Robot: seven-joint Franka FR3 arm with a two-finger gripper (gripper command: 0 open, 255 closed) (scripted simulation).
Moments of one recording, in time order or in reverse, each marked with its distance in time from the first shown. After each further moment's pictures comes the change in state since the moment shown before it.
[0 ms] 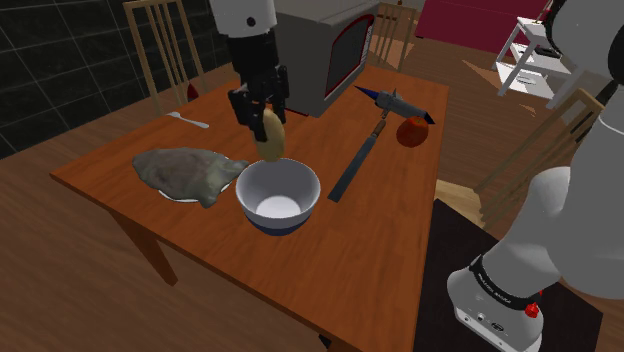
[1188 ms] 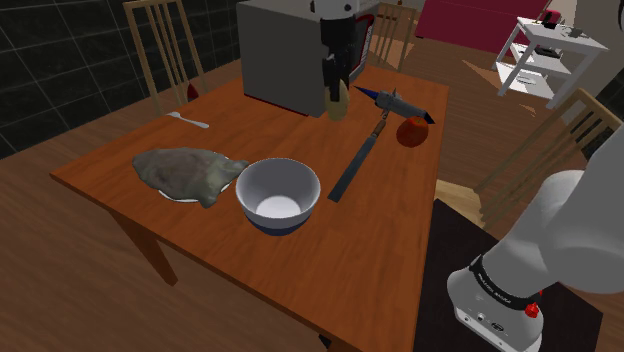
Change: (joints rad) arm -0.225 -0.180 -0.178 -0.239 -0.053 0.069 -0.398
